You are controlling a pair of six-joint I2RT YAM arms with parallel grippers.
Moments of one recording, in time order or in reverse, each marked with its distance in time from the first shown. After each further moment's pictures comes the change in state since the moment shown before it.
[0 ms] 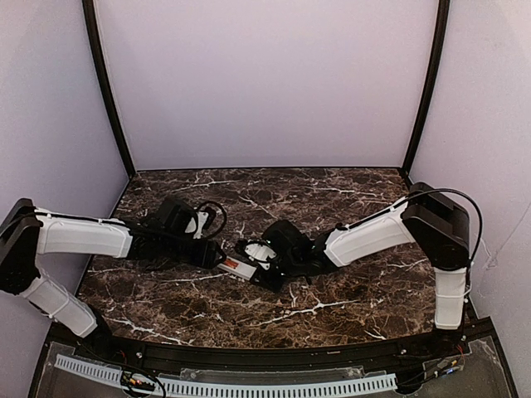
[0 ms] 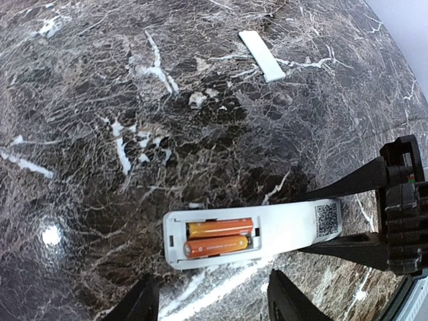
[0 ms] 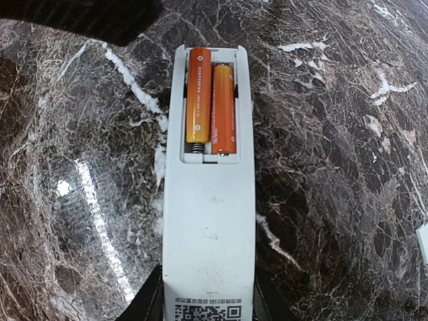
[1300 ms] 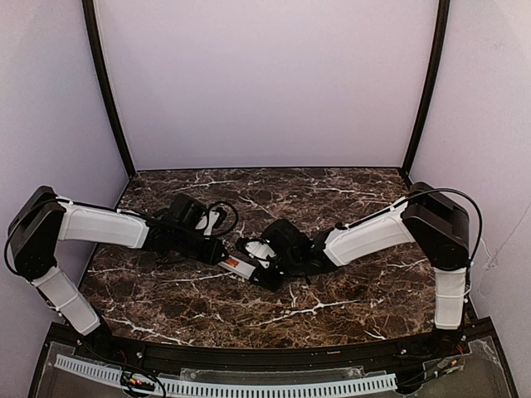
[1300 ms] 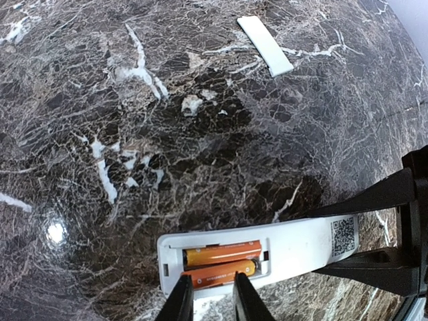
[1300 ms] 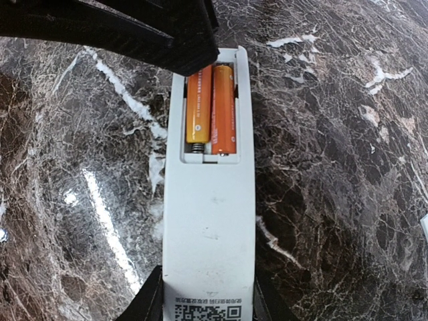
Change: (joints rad) left arm 0.024 0.162 0.117 -0.014 0.053 0.073; right arm 0.000 0.006 0.016 -0.012 0.003 0.084
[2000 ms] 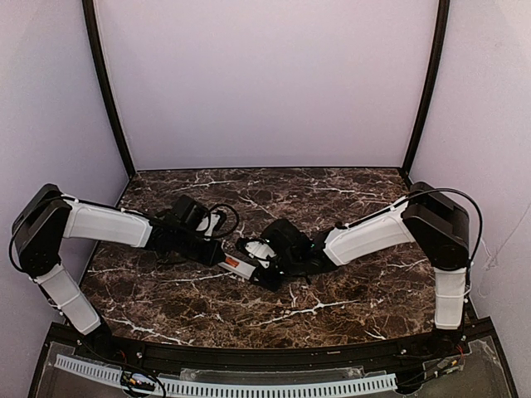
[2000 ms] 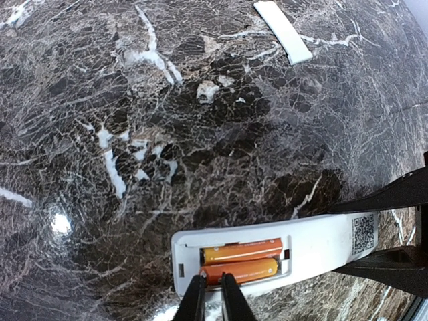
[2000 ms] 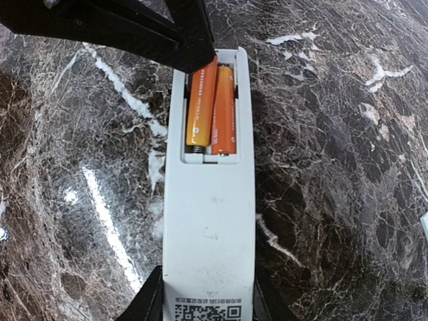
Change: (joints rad) left arm 0.002 0.036 0.011 -0.023 -0.010 0.009; right arm 0.000 0.000 0.006 -0.015 0.000 0.000
